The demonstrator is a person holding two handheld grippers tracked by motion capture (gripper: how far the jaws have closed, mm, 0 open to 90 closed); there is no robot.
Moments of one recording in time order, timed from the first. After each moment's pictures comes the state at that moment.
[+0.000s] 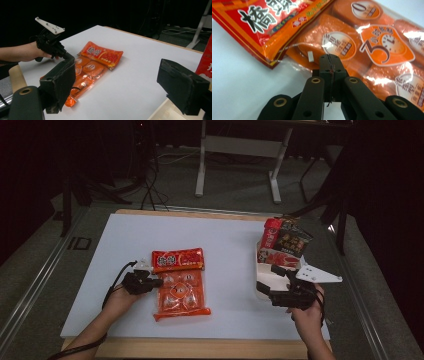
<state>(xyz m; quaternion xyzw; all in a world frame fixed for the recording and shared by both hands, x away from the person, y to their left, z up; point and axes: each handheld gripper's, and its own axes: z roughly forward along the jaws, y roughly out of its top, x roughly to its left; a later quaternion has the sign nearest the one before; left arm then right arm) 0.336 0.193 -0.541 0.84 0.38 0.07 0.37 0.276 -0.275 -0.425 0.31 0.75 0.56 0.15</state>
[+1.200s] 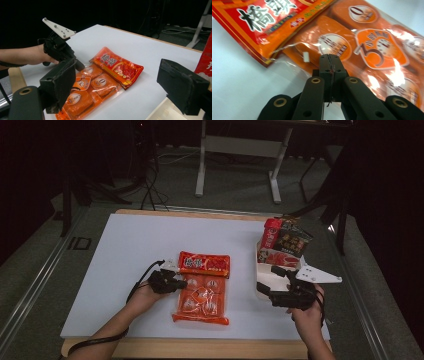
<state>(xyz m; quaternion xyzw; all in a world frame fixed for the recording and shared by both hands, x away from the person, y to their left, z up) 0.346 0.125 -0.538 0.87 0.31 0.04 0.38 0.277 -0.276 -0.427 0.31 0.75 0.56 0.15</state>
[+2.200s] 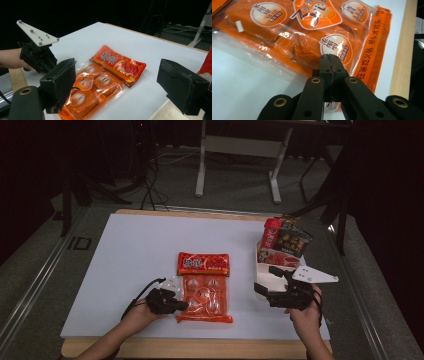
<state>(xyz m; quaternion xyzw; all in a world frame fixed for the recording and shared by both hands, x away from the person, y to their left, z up) 0.289 0.118 -0.535 0.89 0.27 -0.01 0.37 0.277 -0.270 -0.428 0.31 0.76 0.55 0.15</state>
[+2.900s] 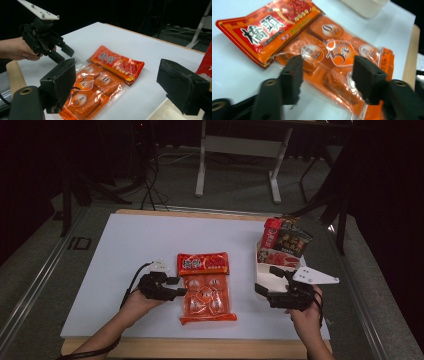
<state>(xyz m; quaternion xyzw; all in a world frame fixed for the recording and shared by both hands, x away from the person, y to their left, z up) 0.311 0.140 -0.504 0.83 0.34 0.02 0.44 0.275 -0.272 -0.428 0.30 0.76 0.55 0.16</state>
